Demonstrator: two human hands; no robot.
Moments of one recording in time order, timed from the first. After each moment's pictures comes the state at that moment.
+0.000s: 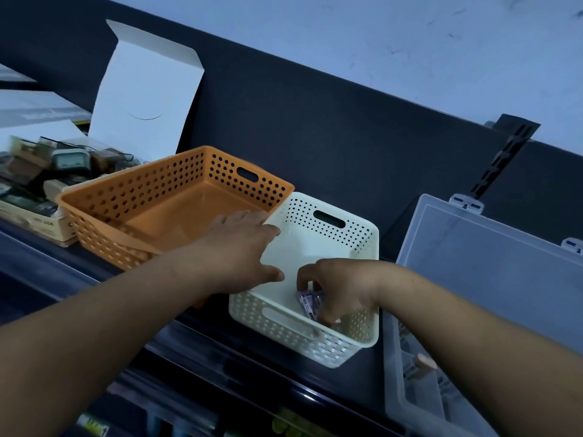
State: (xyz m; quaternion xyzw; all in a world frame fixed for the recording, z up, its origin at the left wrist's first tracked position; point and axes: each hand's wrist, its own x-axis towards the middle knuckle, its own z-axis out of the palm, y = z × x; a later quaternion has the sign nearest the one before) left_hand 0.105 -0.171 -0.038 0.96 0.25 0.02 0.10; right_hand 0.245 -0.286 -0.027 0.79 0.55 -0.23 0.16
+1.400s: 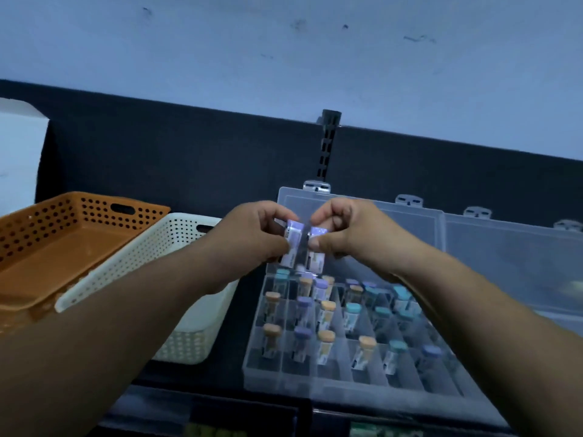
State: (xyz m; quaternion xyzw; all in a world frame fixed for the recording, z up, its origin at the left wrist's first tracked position) left_hand 0.210 -0.338 0.022 0.81 0.09 0.17 0.56; right_hand 0.325 -0.484 0.040 0.76 0.40 -0.17 -0.48
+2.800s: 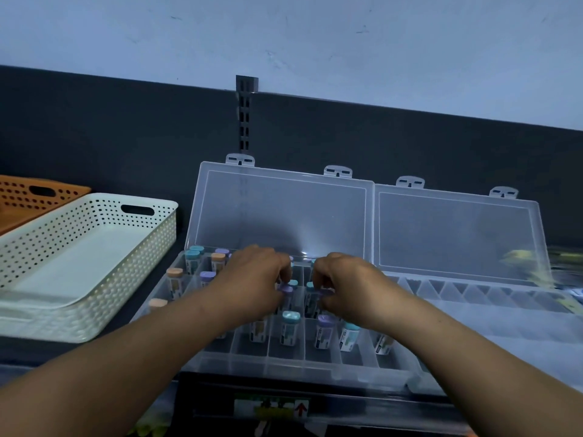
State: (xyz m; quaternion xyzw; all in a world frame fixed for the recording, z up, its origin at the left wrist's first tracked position) left_hand 0.292 -0.463 -0.049 0.99 0.06 0.11 0.10; right_hand 0.383 -0.619 -0.037 0.88 0.46 -0.02 -0.09
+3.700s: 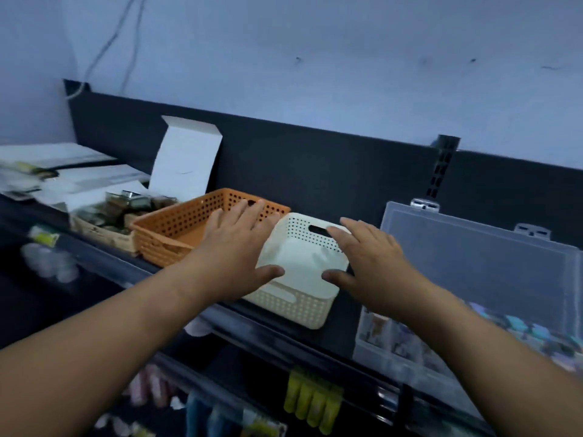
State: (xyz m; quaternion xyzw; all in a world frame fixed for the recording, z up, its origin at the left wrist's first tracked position) left_hand 0.047 -0.265 -0.005 0.94 0.28 0.16 -0.06; right_hand 0.215 -0.414 0.009 0.81 0.58 0.10 -0.06
